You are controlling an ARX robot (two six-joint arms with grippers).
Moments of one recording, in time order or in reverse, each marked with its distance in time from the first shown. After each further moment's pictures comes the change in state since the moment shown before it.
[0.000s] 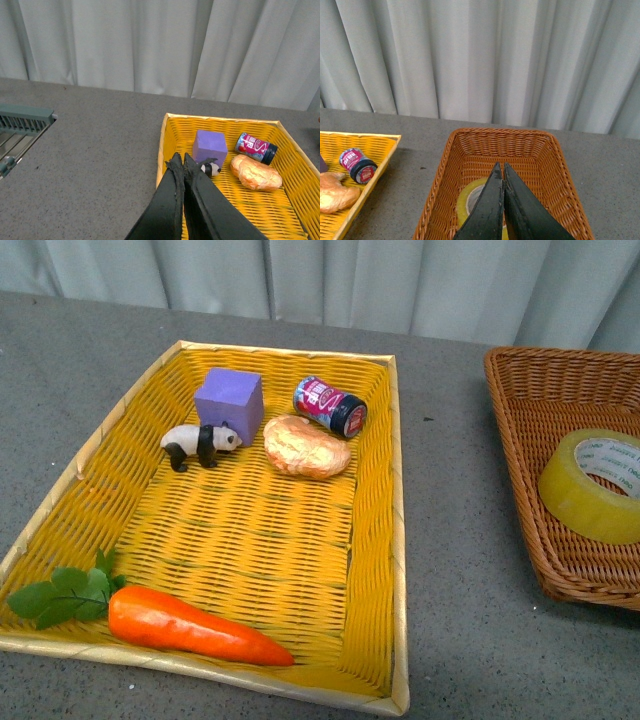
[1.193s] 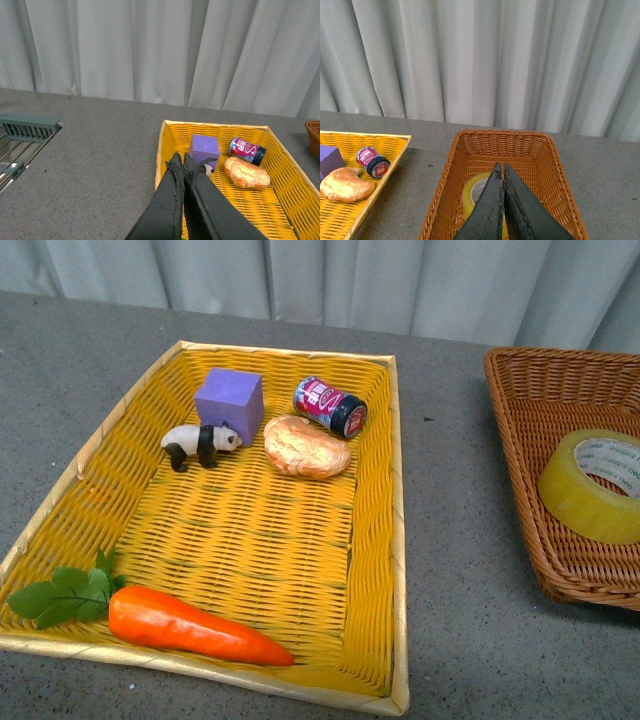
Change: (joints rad) left arm 0.000 -0.566 -0.001 -0.530 0.000 0.000; right arm 0.000 -0.663 -0.029 -0.610 0.000 0.000
